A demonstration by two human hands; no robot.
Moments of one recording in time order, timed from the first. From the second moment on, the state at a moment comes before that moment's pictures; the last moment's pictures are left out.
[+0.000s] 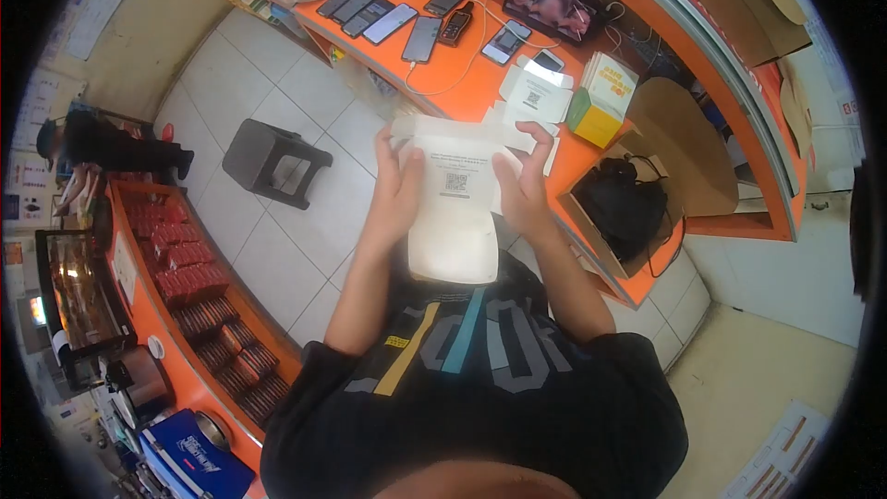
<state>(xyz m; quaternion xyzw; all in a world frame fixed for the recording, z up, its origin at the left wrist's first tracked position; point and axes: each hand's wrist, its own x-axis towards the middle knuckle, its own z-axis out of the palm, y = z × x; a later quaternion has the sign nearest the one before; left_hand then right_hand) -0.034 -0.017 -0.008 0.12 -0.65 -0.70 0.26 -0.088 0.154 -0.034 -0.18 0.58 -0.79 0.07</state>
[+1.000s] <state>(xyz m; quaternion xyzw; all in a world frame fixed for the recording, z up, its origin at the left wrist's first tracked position) -0.013 0.005 -0.022 -0.03 -0.74 -0.64 0.20 -0.048 0.143 -0.030 -0.11 0.48 -0.86 0.11</state>
